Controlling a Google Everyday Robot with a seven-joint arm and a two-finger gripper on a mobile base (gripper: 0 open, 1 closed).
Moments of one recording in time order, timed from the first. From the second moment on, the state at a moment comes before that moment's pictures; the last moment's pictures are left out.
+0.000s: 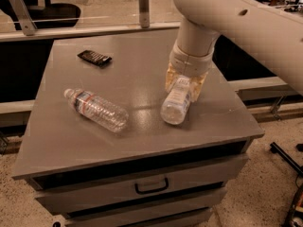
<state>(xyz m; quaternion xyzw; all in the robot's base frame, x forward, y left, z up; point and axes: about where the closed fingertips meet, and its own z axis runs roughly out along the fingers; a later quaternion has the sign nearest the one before) 0.574 -0.098 0.865 -0.97 0.21 -0.09 0.05</state>
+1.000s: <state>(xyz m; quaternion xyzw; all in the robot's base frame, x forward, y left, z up) 0.593 -0.111 0.891 -0.96 0.14 -0.16 0.17</state>
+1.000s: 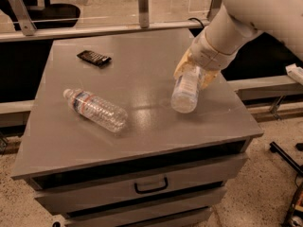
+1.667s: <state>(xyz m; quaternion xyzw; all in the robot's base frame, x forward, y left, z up) 0.571 -0.106 0.920 -0.94 0.01 -0.26 0.24</state>
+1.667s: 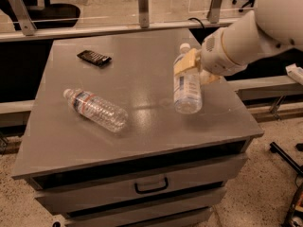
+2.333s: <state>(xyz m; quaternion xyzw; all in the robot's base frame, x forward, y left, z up) 0.571 -0.120 0.935 -0.92 -0.01 -0.31 0.25</state>
